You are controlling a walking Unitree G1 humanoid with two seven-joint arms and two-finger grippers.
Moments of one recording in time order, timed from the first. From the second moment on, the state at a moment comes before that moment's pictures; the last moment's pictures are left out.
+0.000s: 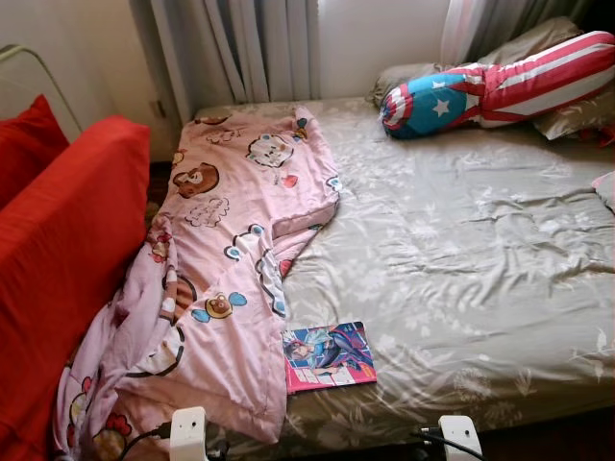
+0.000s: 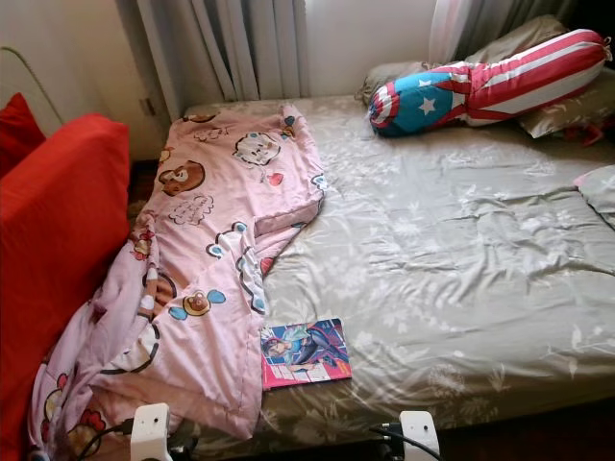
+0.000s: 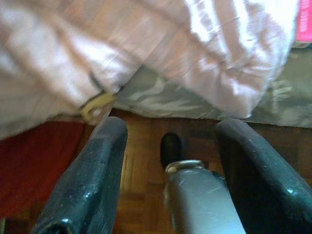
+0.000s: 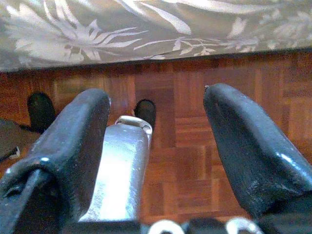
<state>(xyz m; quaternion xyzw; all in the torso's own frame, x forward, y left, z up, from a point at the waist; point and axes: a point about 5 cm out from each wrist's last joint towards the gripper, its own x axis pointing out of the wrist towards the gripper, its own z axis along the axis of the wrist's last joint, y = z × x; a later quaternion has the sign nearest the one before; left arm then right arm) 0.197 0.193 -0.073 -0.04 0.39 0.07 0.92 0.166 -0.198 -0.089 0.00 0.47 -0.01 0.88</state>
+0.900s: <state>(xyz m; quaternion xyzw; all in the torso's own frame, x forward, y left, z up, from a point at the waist) 0.218 0.191 -0.062 -0.04 0.37 0.07 0.93 0.181 -0.197 -0.083 0.00 0.45 -0.02 0.89</state>
